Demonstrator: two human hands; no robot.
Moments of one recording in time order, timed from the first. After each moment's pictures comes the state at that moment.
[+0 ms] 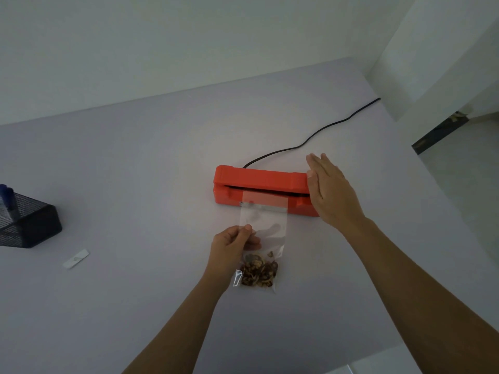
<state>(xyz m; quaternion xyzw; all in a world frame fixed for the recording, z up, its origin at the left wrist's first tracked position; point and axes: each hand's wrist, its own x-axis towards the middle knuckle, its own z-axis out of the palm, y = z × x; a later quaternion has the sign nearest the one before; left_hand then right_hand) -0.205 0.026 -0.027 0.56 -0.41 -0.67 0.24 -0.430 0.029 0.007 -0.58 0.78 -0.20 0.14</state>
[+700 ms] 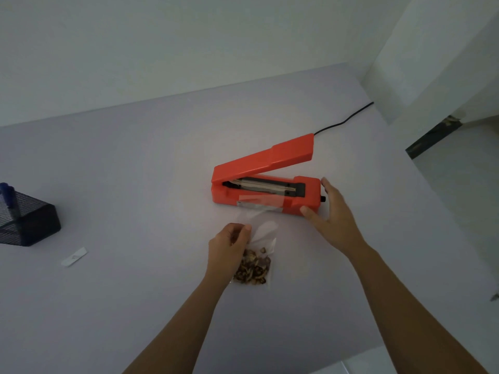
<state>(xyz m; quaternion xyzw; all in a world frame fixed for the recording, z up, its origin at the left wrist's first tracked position) -0.207 0.030 -0.029 0.61 -0.57 -0.51 0.18 -0.431 0.078 -0.013 -0.45 0.78 -0.32 0.31</state>
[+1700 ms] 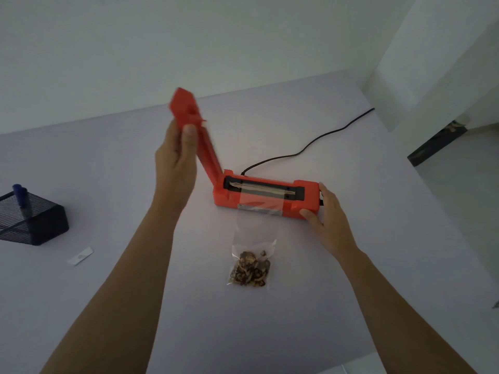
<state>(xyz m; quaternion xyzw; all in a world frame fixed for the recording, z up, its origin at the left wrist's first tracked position) -0.194 -0.086 0.078 0.43 -0.64 -0.40 0.49 -0.430 0.074 -0.028 -0.48 0.77 -0.35 0.25</state>
